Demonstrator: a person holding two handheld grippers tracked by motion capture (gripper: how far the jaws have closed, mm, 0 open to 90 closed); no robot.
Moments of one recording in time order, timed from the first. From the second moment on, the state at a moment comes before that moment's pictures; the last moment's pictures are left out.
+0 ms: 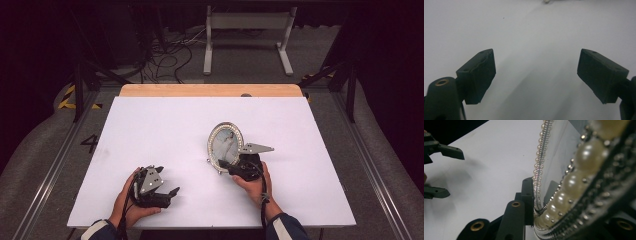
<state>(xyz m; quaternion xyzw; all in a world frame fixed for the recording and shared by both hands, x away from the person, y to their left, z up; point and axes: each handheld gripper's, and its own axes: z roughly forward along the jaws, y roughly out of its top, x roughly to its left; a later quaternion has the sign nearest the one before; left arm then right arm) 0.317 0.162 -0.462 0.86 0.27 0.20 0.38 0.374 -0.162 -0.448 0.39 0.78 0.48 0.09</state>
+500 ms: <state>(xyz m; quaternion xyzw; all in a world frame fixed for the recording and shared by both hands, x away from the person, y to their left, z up) 0.332 0.149 -0.460 0.88 0.23 0.16 0.40 0.377 -0.172 -0.446 0.36 0.80 0.47 0.06</state>
